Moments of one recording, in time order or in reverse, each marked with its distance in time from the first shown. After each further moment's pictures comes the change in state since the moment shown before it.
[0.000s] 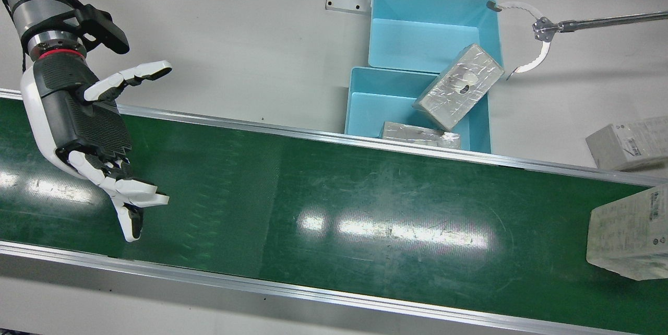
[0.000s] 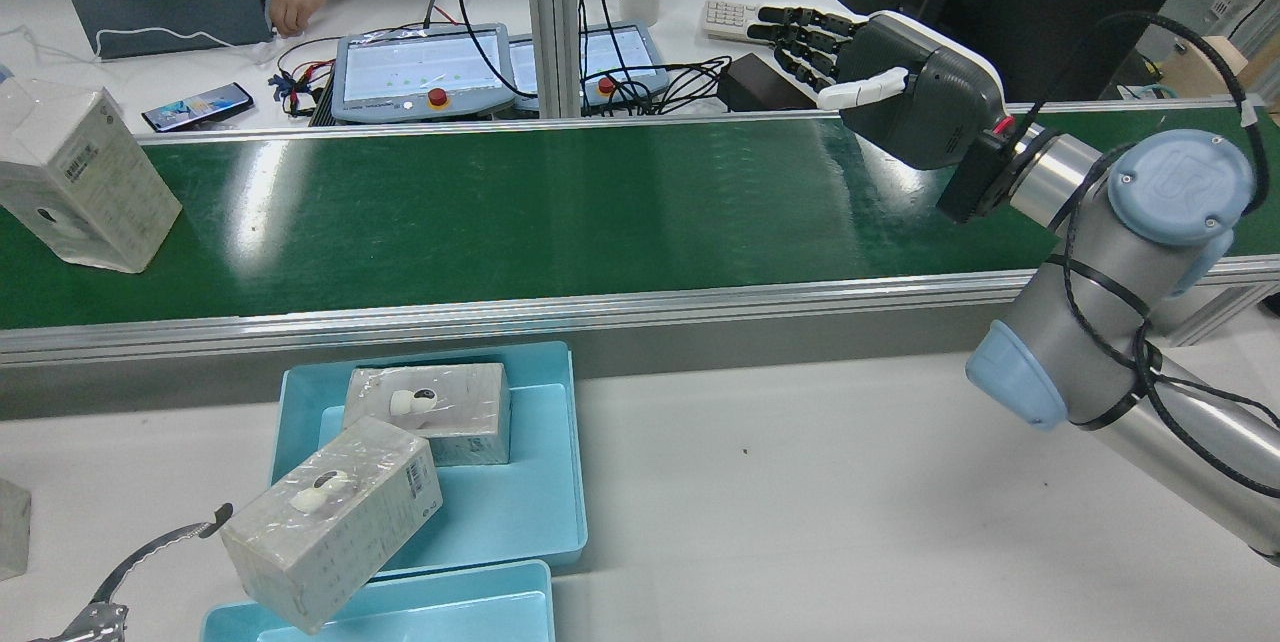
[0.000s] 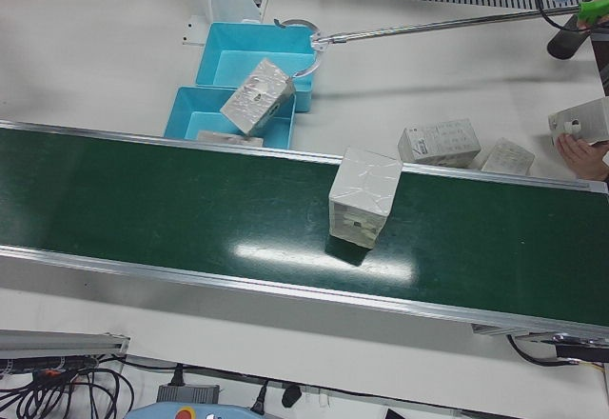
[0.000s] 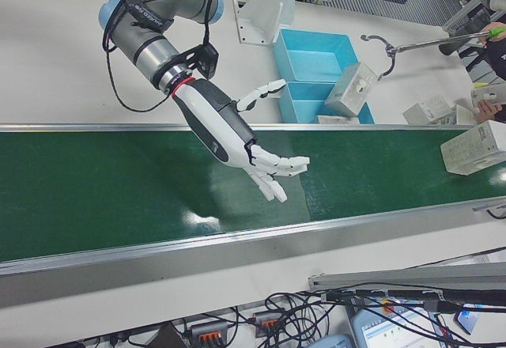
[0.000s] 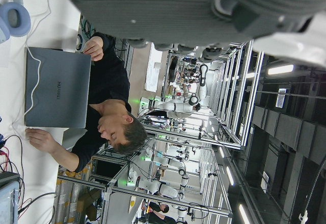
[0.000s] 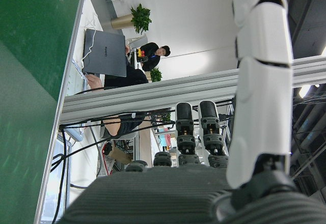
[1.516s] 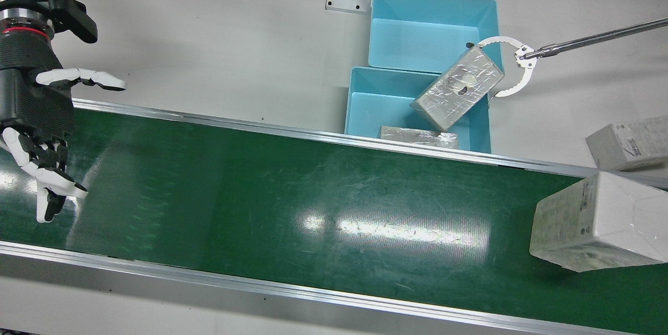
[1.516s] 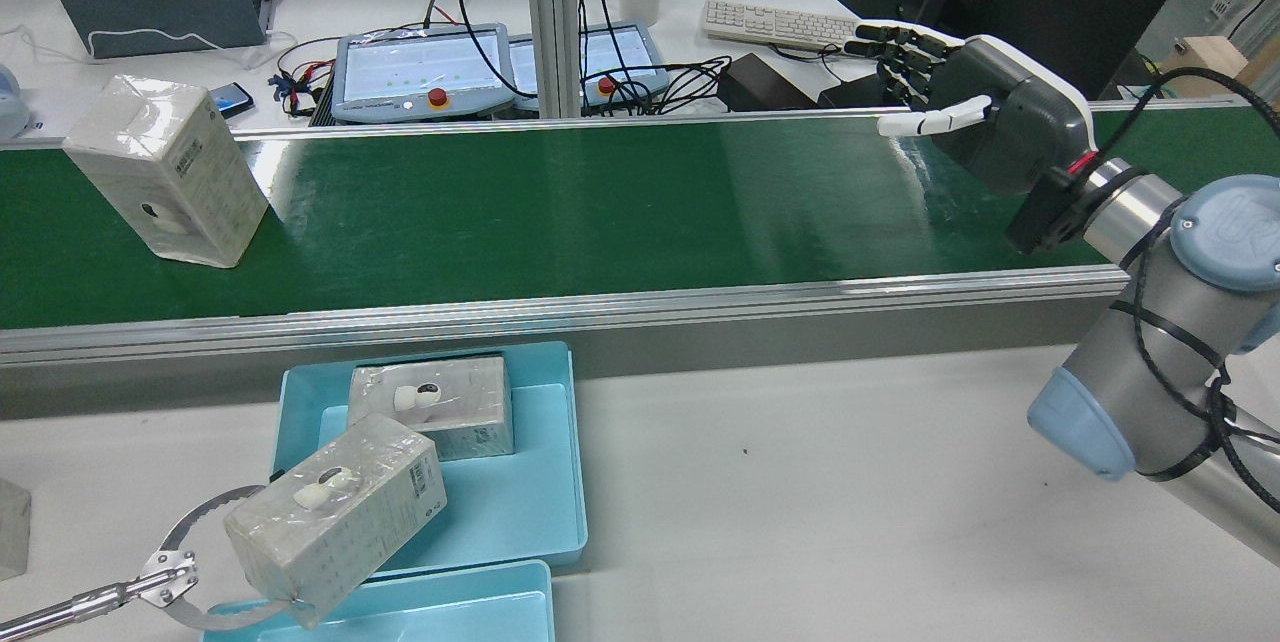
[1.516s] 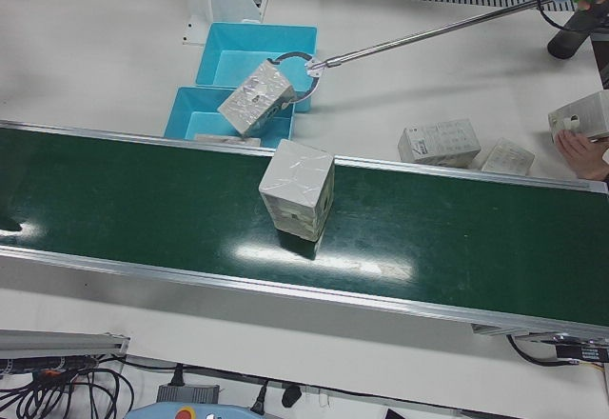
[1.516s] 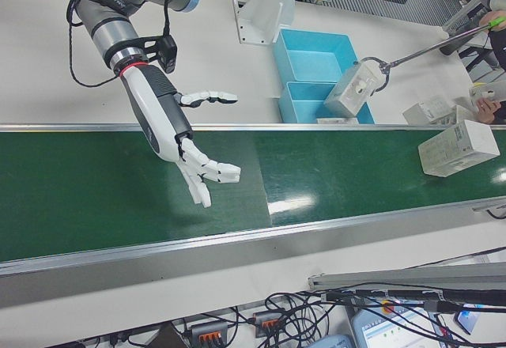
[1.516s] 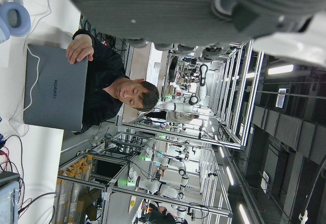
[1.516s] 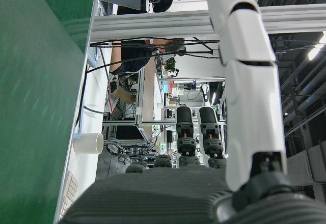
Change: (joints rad) left arm 0.000 0.000 0.000 0.000 0.000 0.000; right arm -0.006 -0.126 0.093 -0.113 0.153 -0.103
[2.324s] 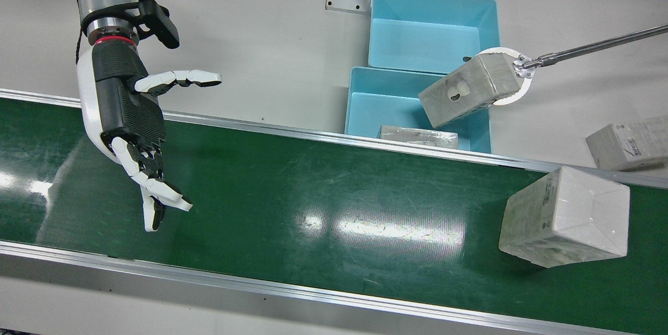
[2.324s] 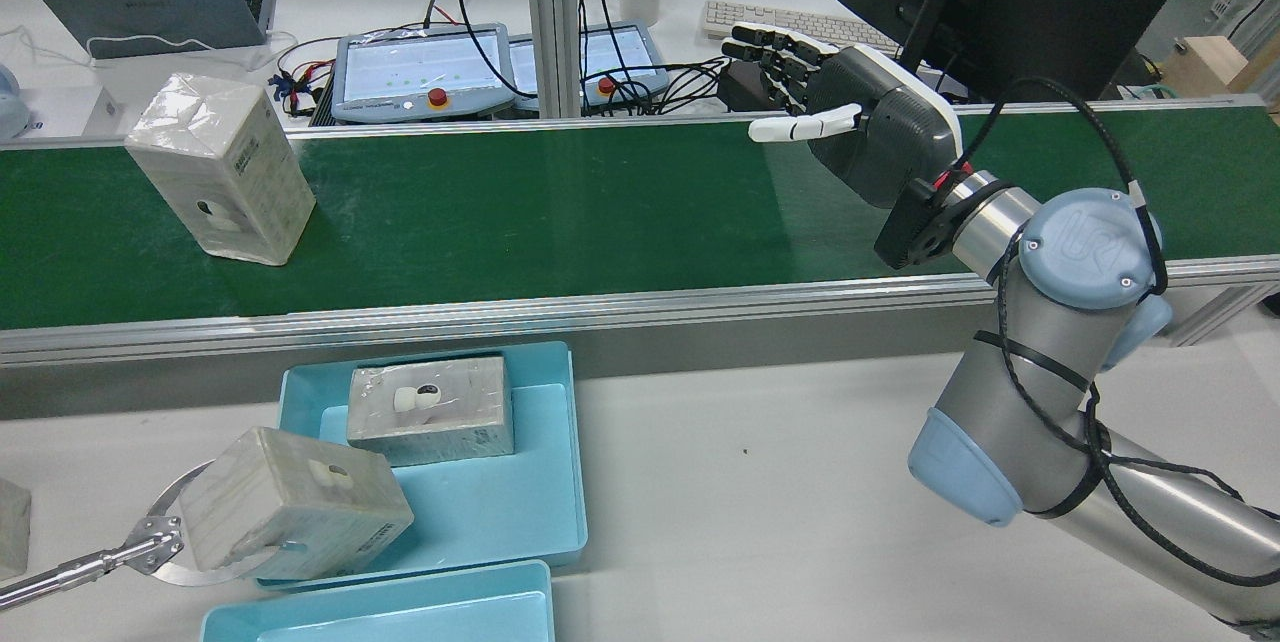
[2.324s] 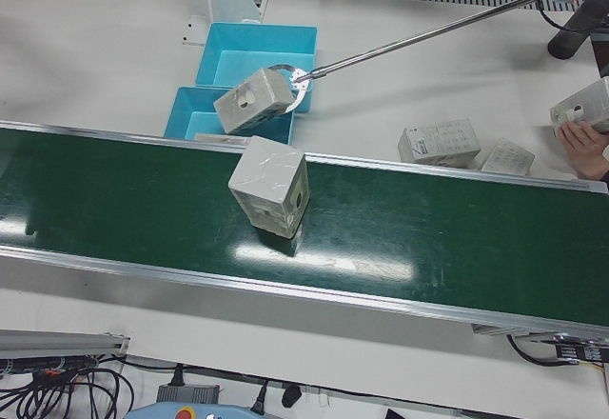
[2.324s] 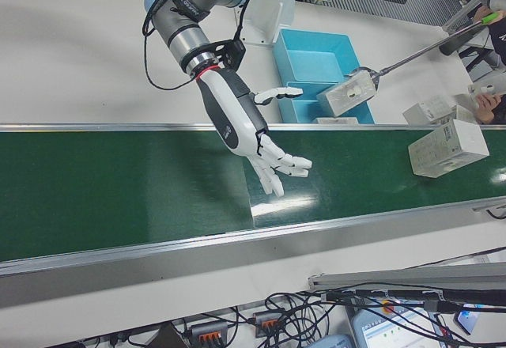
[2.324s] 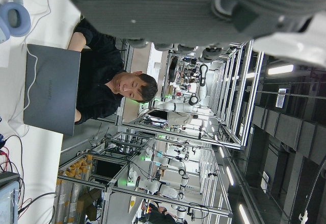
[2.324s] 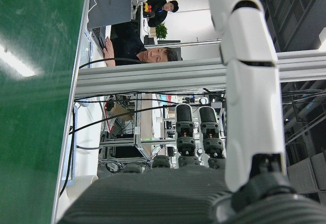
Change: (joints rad) left arm 0.000 0.000 0.000 0.000 0.000 0.000; right arm -0.152 0.171 -0.002 -0.115 0.122 0.004
